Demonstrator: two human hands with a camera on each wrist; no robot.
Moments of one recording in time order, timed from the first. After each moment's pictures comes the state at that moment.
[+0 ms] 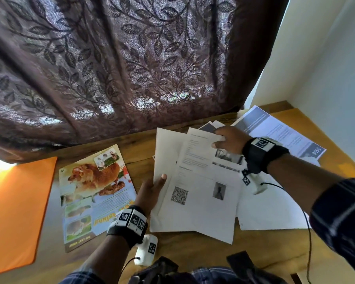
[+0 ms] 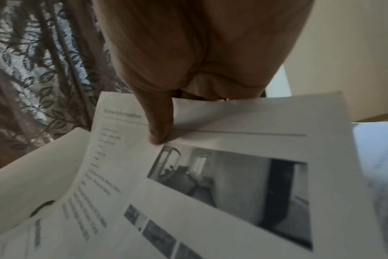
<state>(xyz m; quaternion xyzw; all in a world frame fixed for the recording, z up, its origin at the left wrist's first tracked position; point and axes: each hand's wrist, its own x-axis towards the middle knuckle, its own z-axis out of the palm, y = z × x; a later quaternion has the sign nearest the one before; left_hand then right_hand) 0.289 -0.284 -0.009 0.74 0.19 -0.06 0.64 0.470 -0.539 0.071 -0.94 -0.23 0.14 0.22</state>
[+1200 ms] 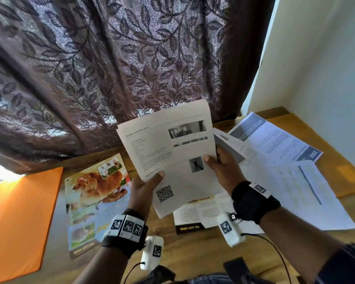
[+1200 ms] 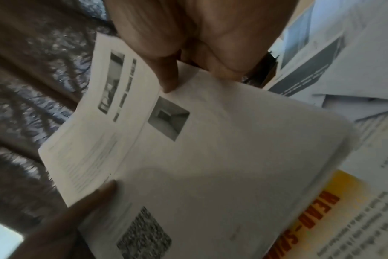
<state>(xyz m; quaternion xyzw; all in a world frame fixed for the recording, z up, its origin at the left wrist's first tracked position) 0.280 -0.298 0.046 0.63 0.13 0.13 0.76 0.372 -0.519 0.048 -0.75 -0.13 0.04 0.65</state>
